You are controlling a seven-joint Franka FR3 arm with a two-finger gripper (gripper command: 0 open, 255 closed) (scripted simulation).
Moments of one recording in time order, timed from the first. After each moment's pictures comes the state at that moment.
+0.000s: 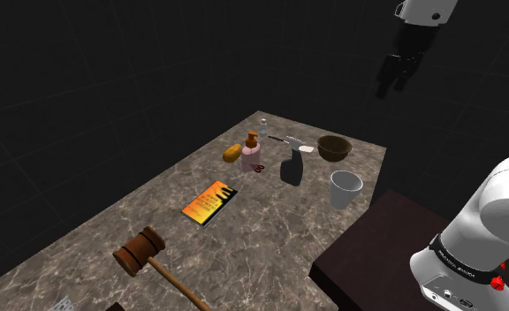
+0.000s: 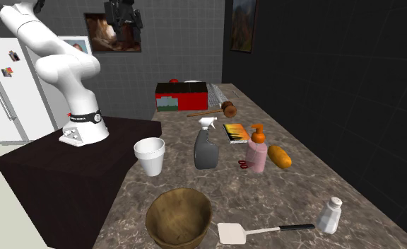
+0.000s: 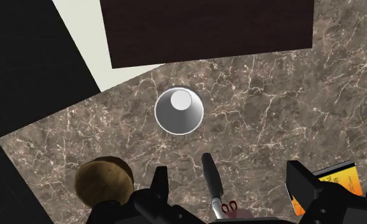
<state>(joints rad) 0.01 -0.81 -0.07 -2.38 -0.05 1.63 0.01</state>
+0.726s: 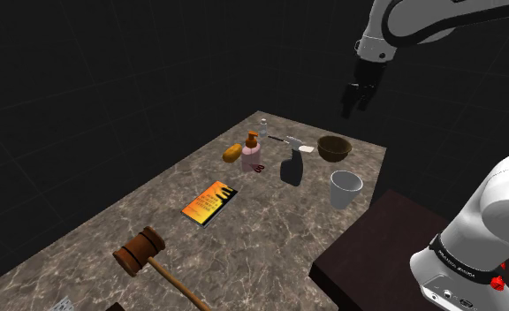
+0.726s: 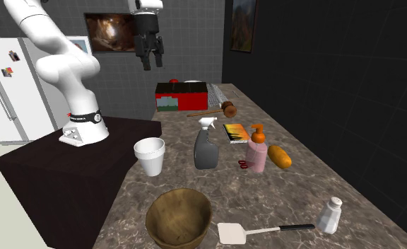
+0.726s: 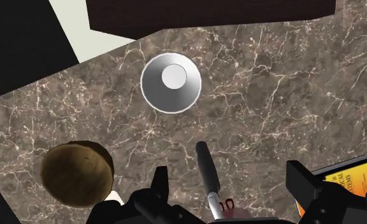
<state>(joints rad) 0.04 -0.56 -0.11 -2.43 -0.04 1.93 -0.05</state>
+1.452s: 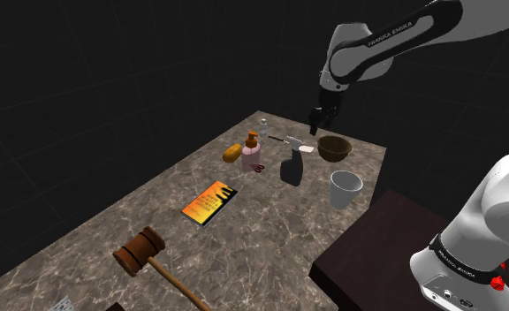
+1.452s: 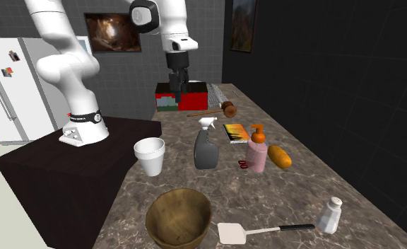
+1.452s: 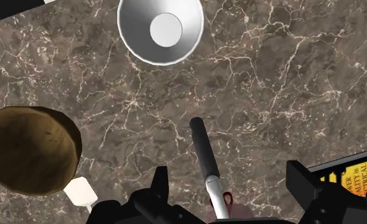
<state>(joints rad) 0.08 -0.15 -0.15 -2.34 0.04 2.23 -0.15</state>
